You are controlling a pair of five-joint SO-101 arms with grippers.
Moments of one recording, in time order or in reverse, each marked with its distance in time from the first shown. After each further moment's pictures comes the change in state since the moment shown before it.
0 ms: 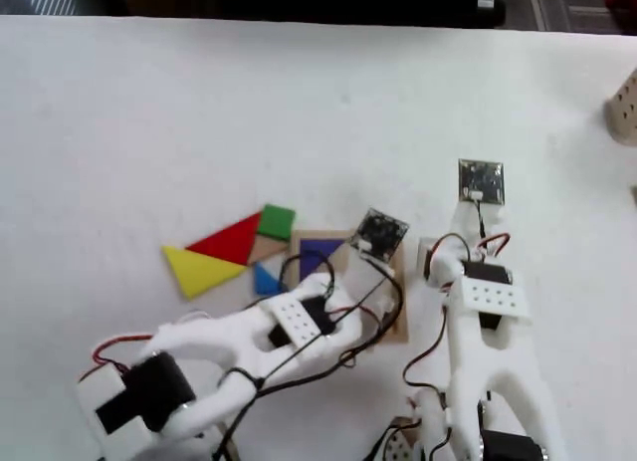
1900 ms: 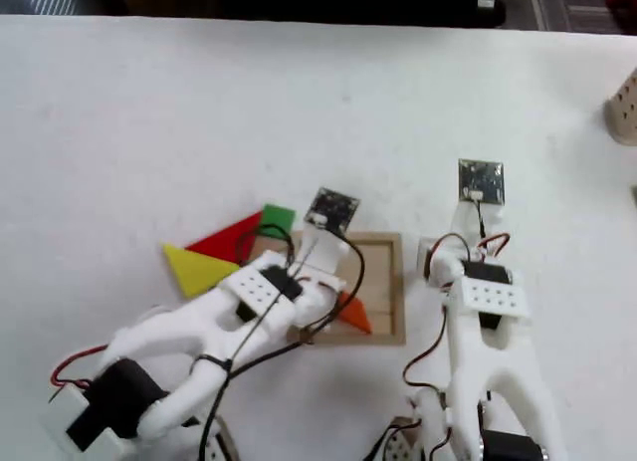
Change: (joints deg) left arm -12.6 -7.4 0.0 18.4 -4.8; right arm 0.0 0.0 0.0 0.0 0.0
